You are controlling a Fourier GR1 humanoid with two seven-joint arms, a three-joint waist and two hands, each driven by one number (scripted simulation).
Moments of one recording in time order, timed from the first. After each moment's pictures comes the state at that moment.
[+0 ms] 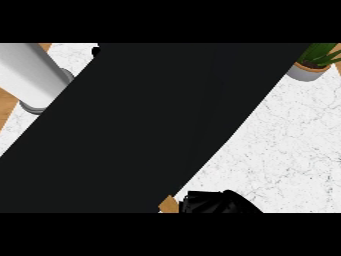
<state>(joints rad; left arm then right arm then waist) 0.78 0.47 0.09 -2.27 0.83 -0.25 -0.42 0.04 -0.03 0.60 -2.18 -0.06 0.08 0.36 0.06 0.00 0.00</state>
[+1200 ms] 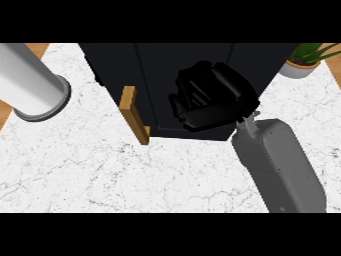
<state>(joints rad) 0.95 0.40 0.43 -2.25 1.09 -0.54 -0.34 -0.66 -0.05 0.19 -1.46 -0.51 0.20 0.34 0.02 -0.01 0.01</state>
